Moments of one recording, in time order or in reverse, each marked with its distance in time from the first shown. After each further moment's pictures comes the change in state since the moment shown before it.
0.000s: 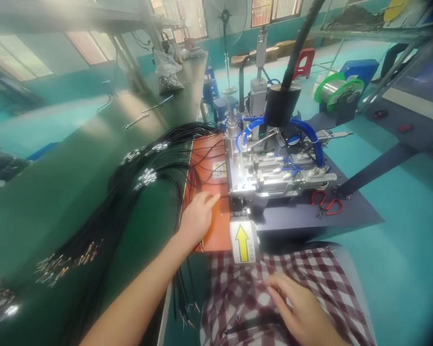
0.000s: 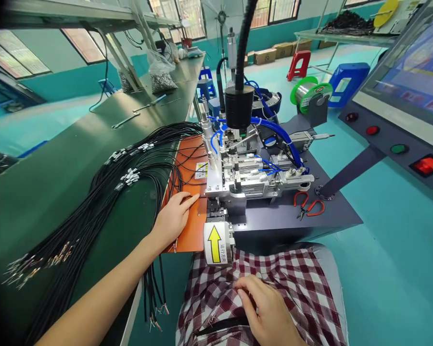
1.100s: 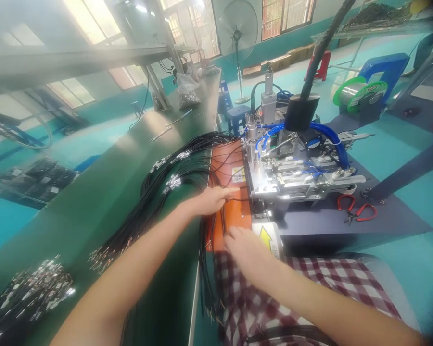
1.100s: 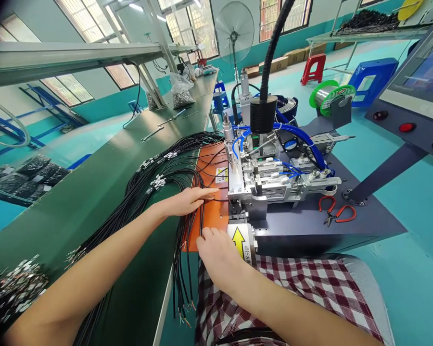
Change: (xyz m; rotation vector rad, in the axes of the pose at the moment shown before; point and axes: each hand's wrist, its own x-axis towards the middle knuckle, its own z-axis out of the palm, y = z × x) left_hand 0.045 -0.029 -0.068 -0.184 -0.459 0.231; right_hand 0.134 -0.115 0.011 -0.545 -0.203 -0.297
